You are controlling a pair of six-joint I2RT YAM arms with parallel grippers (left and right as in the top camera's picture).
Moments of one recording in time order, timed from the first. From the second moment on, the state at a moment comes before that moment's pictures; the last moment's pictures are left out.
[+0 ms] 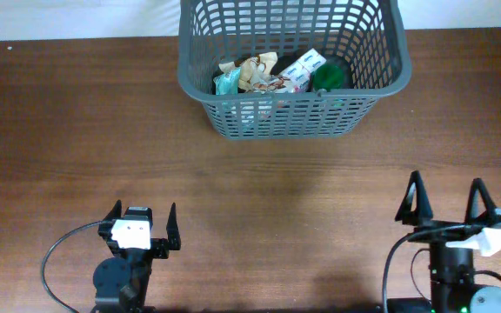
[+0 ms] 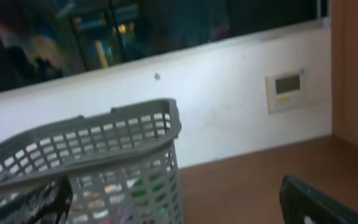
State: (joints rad) left arm -0.05 0.01 0.11 -0.35 -0.01 0.04; right arm 0.00 0.08 0.46 -0.22 0.09 0.20
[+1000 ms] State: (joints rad) left arm -0.05 0.01 0.11 -0.35 -0.01 0.04; right arm 0.00 0.02 0.07 -0.06 0.09 0.20
